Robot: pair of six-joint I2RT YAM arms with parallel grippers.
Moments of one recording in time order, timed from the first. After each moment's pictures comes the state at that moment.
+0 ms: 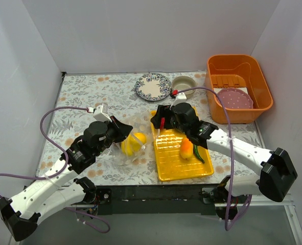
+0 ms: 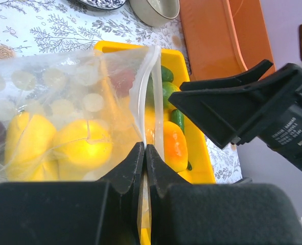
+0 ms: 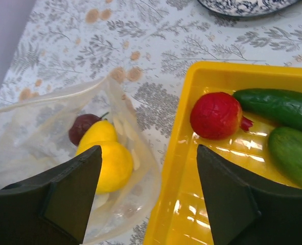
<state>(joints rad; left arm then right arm) -0.76 0.76 0.74 -0.31 -0.23 -0.85 0.85 1.29 0.94 -0.04 0.16 0.55</state>
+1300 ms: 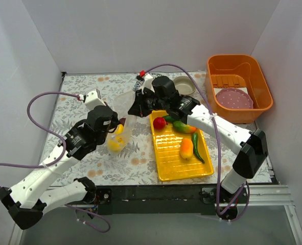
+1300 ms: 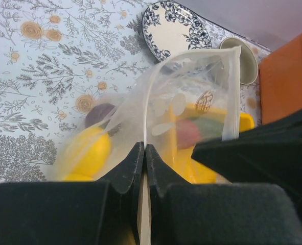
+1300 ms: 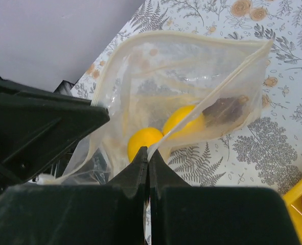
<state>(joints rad) -0.75 0.95 1.11 -0.63 -0.64 -0.79 0.87 1.61 1.50 -0.27 -0.34 0.44</state>
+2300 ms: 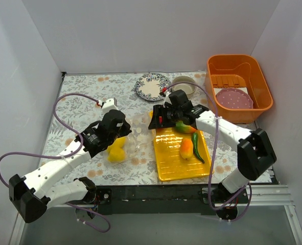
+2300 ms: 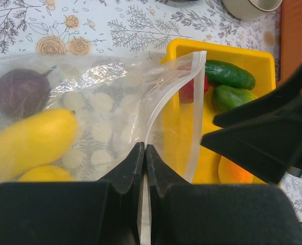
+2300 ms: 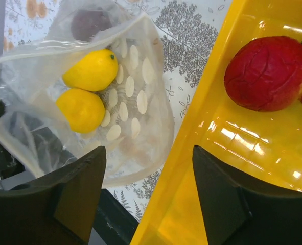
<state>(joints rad) -0.75 1.04 0.93 -0.53 -0.42 -0.83 0.68 1.60 1.16 -0.33 -0.37 0.51</state>
